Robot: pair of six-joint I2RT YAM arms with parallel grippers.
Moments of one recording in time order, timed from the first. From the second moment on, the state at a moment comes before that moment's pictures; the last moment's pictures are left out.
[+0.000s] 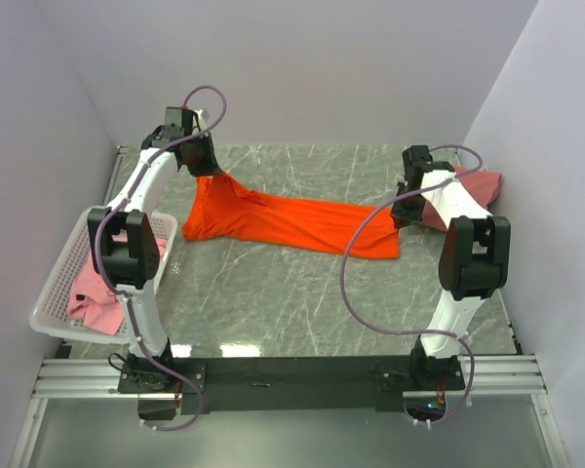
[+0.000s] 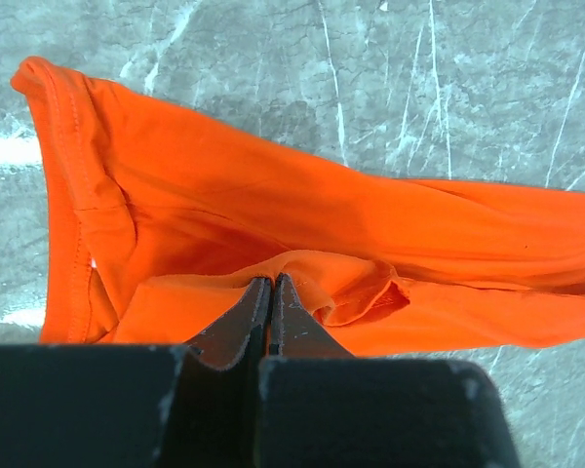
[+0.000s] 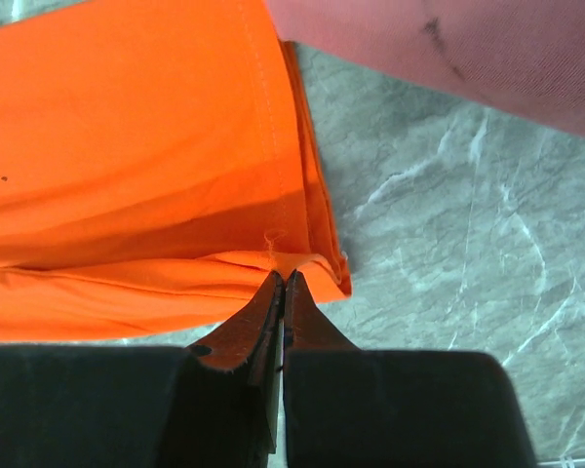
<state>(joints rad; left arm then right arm) -0.11 1.99 1.82 -0.66 0.24 -0.32 0.02 1.85 1.47 -0.90 0.07 0.40</state>
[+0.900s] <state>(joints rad) -0.08 2.05 1.82 -0.67 0.24 -0.30 -0.04 2.00 1.55 -0.87 0.05 0.41</state>
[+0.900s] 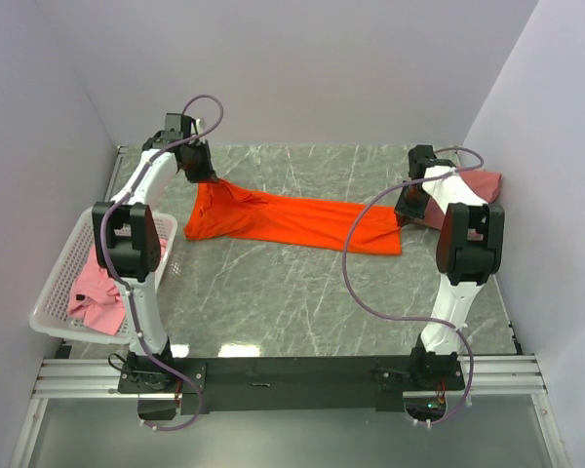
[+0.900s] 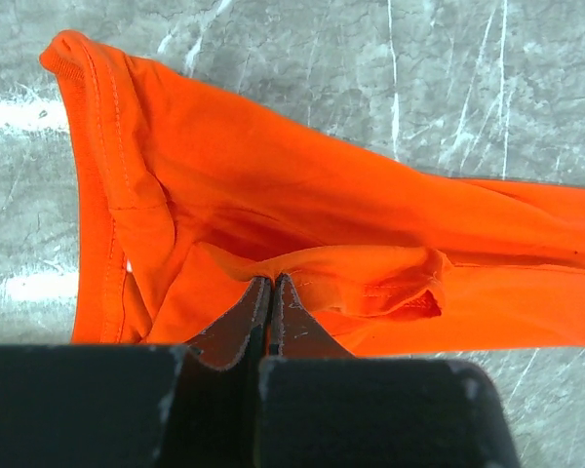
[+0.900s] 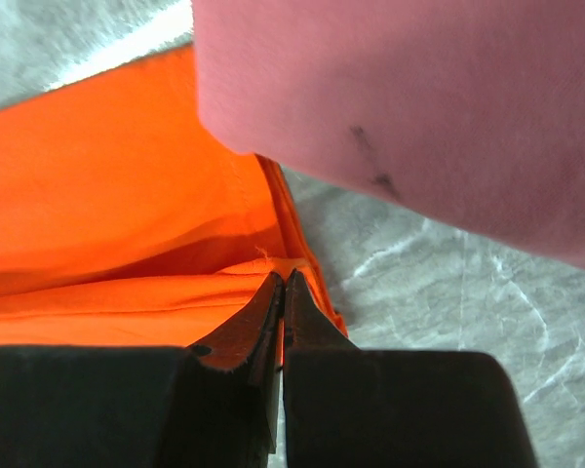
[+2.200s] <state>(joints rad) -0.08 1.61 1.20 -0.54 0.03 -0.43 -0.04 1.83 1.23 -0.73 -0.04 0.39</state>
